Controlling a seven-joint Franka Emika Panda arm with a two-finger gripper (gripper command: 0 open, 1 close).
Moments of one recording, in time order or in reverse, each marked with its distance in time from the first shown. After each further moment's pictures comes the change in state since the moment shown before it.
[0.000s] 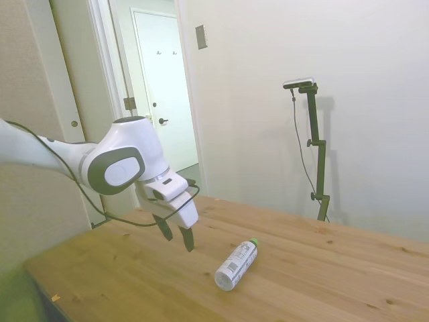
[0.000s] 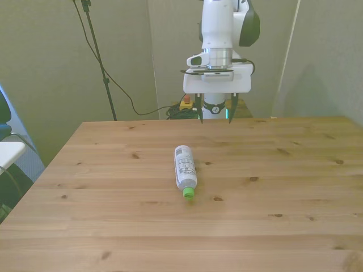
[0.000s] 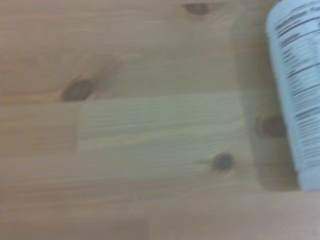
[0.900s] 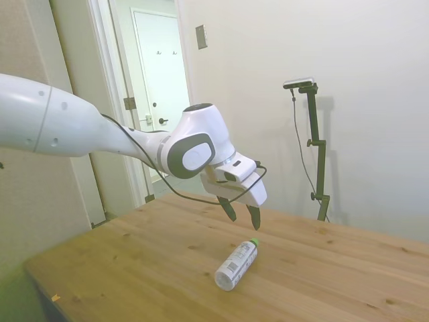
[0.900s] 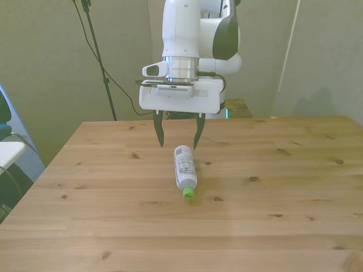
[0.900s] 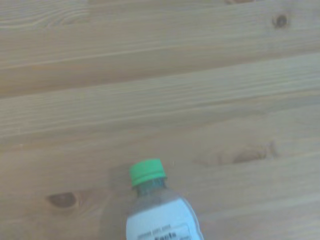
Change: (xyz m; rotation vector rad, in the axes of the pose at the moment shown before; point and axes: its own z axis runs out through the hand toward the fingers) arm 0.151 -0.049 0.027 0.017 0.105 0.052
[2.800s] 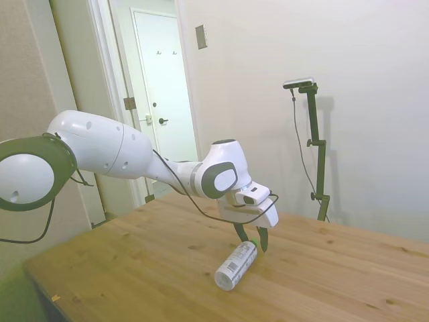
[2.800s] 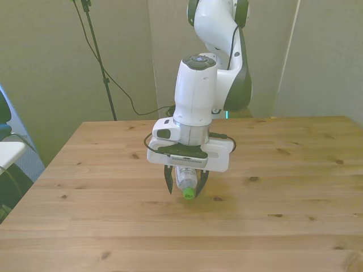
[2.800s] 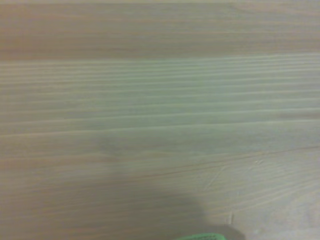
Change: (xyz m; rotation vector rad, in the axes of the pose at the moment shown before) arm 0.001 -0.049 0.122 -0.170 -0.059 -0.087
